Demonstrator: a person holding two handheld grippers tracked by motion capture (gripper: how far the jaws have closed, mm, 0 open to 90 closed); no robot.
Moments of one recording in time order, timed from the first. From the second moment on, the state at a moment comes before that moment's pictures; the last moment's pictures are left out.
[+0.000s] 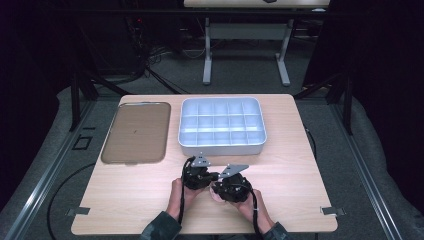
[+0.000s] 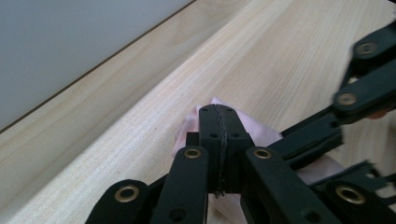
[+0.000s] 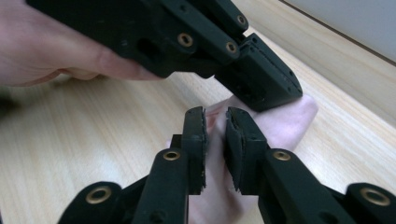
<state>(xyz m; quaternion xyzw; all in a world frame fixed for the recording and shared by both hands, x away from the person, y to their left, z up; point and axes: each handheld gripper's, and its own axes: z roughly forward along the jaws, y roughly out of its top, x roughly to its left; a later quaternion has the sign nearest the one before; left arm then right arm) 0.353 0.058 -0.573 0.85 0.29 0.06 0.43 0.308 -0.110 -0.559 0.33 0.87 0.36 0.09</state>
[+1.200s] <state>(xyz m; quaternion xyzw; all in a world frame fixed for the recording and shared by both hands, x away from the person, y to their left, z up) 0.350 0.056 -0.574 0.84 0.31 0.08 0.43 0.303 -0.118 -0.563 0.34 0.87 0.37 0.04</state>
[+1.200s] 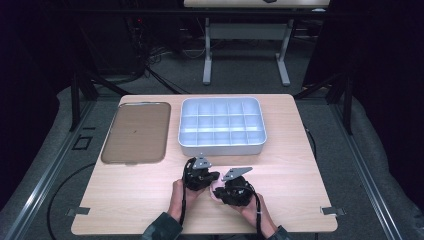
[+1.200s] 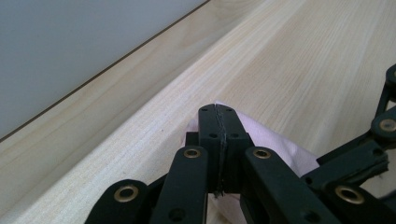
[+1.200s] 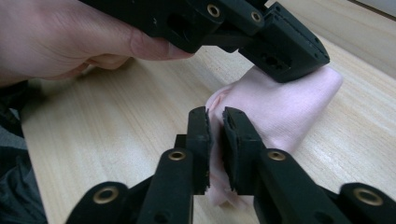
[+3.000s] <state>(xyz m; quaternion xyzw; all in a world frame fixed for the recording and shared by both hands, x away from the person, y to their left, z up) 0.325 0.127 -0.583 0.80 0.44 0.15 0.38 0.349 -0.117 -0.558 0.42 0.86 0.29 -0.05</state>
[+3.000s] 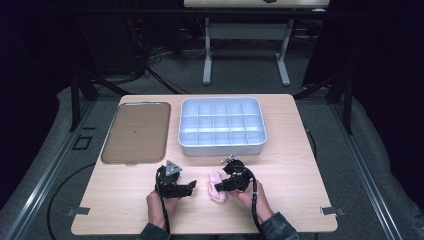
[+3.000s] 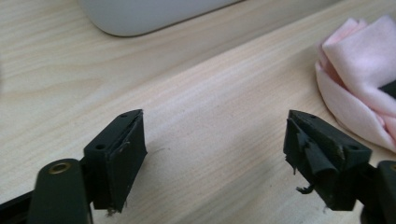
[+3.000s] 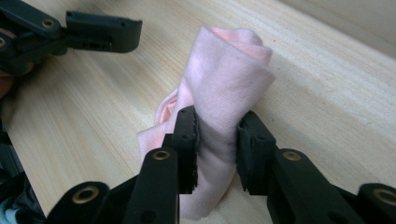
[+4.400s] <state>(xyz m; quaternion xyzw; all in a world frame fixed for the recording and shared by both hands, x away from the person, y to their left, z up) 0.320 0.119 -0.591 0.81 0.42 0.19 0.36 0.345 -0.137 -0.549 0.38 0.86 0.34 -0.02</state>
